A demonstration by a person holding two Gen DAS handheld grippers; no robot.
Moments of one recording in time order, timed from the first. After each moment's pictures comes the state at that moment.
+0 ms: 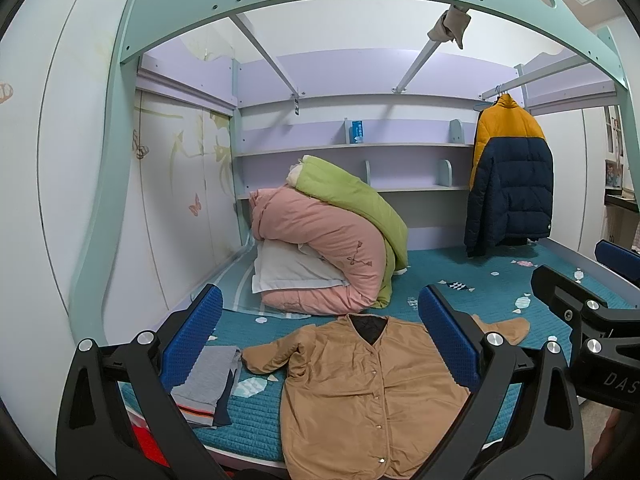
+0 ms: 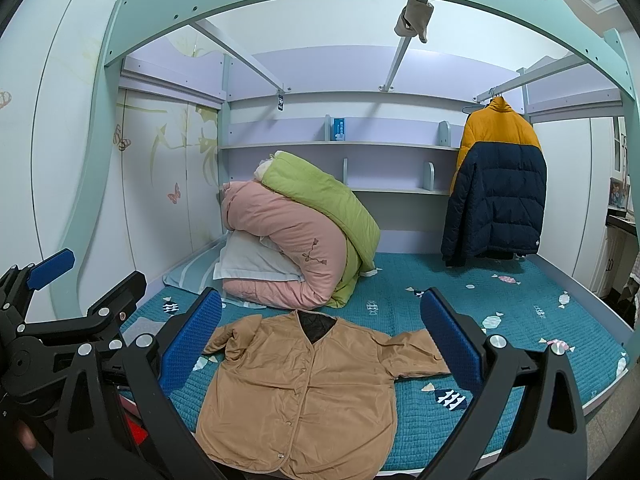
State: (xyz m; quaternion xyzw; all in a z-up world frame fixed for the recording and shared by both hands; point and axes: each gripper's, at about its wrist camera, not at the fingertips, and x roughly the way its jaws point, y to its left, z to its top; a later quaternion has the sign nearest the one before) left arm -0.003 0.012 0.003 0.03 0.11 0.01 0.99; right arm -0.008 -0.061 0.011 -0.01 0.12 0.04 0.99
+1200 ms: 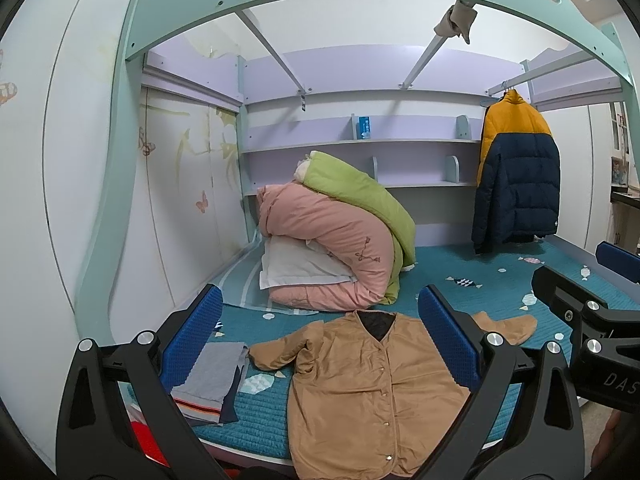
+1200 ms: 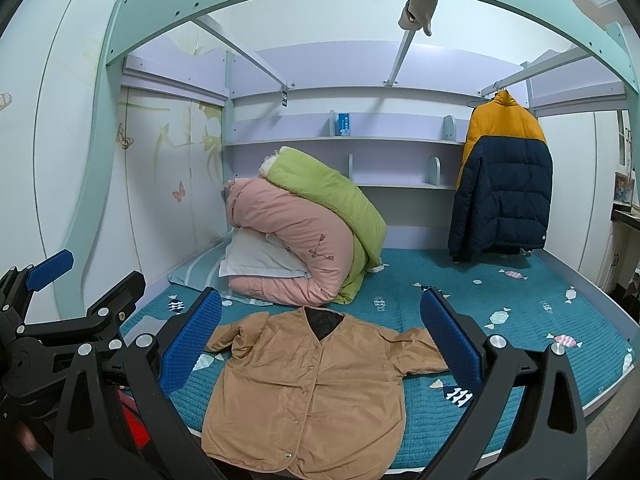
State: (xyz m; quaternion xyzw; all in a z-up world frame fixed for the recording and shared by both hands) left arm 0.005 0.028 -0.005 0.04 0.11 0.02 0.99; right arm 0.001 -0.054 0.008 0.00 0.12 0.05 0.99
